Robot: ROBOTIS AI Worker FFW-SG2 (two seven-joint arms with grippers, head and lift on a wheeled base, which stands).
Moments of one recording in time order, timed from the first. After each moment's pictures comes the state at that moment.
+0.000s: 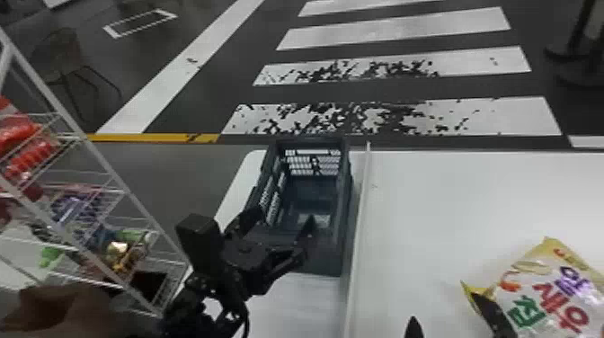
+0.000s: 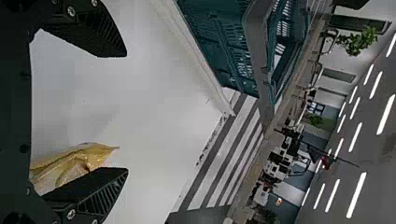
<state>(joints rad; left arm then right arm) 0.56 0.30 0.07 -2.21 0.35 0.28 -0.09 0.45 -0.27 0.63 -1.98 0.29 0.39 -0.33</state>
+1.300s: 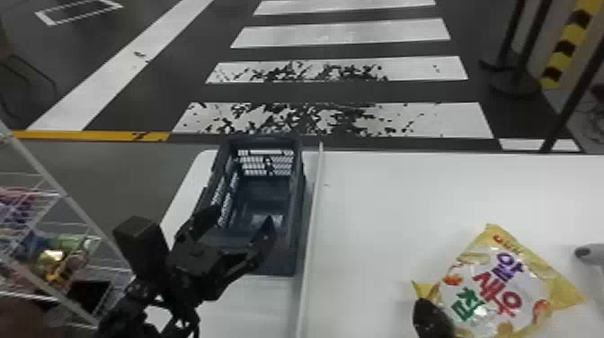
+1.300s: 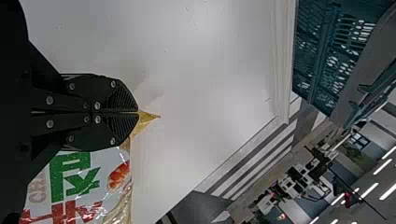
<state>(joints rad) 0.56 0.29 0.07 -2.23 0.37 0.28 -0.15 0.39 -0.34 0.63 -1.92 0.49 0.58 -0.27</state>
